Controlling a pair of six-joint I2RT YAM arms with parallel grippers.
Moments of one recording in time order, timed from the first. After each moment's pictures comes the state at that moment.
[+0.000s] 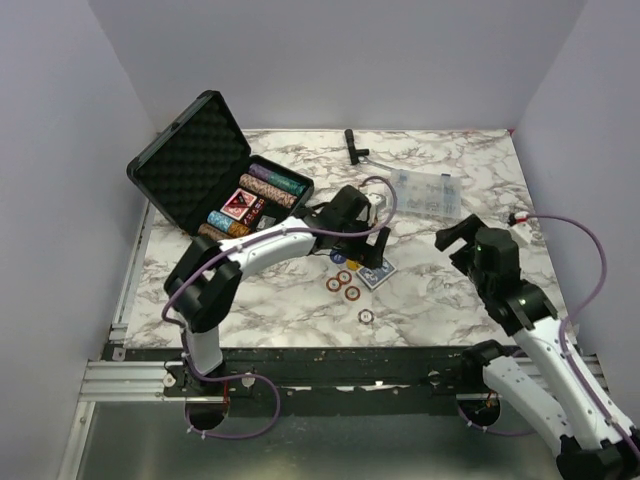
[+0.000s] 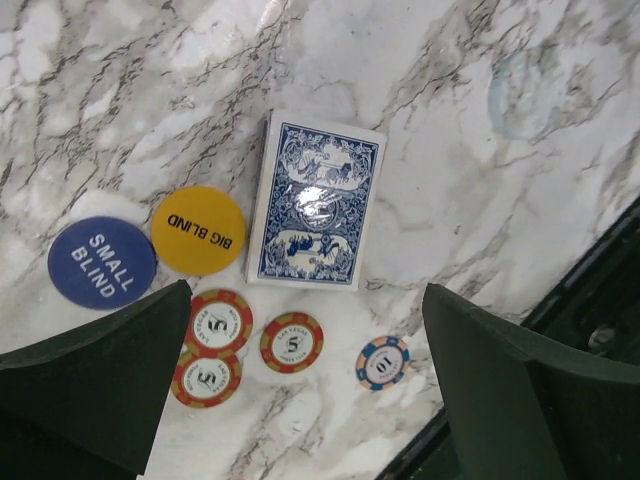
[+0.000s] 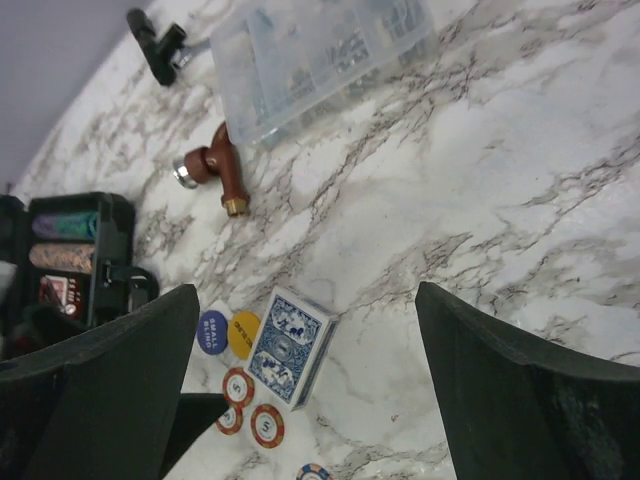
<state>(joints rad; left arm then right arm) -0.82 1.75 1.29 -0.33 0.24 -0.36 0.35 0.73 0.66 -0.50 0.37 0.88</state>
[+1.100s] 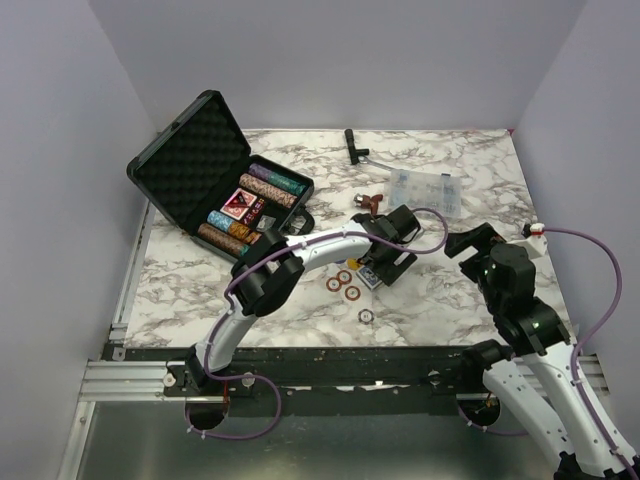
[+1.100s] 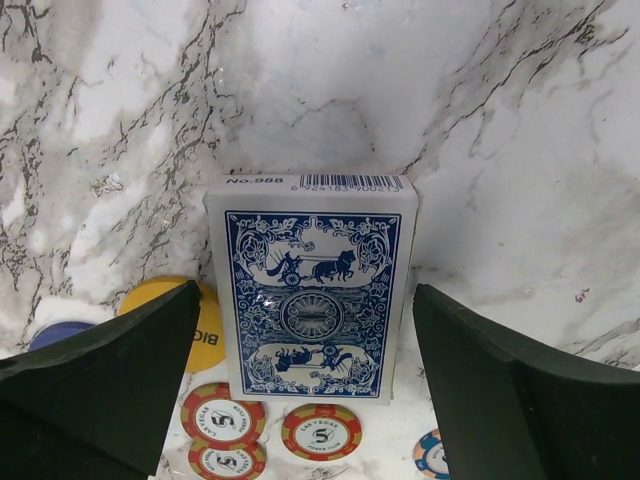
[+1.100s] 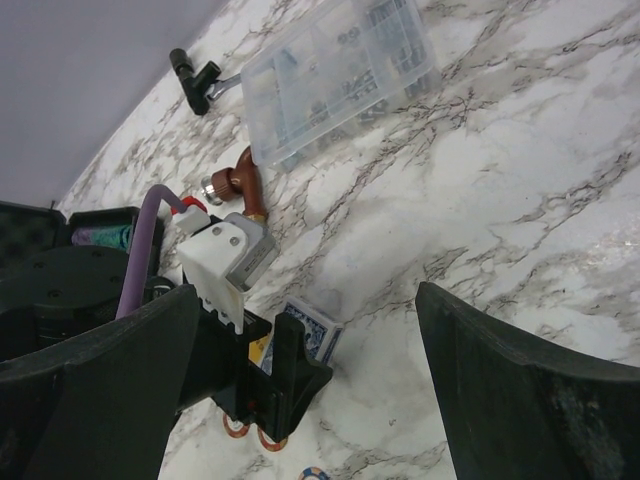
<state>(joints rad) -0.99 2.21 1.76 -0.69 -0.02 -0.12 0.35 0.50 0.64 -0.55 0.43 0.84</state>
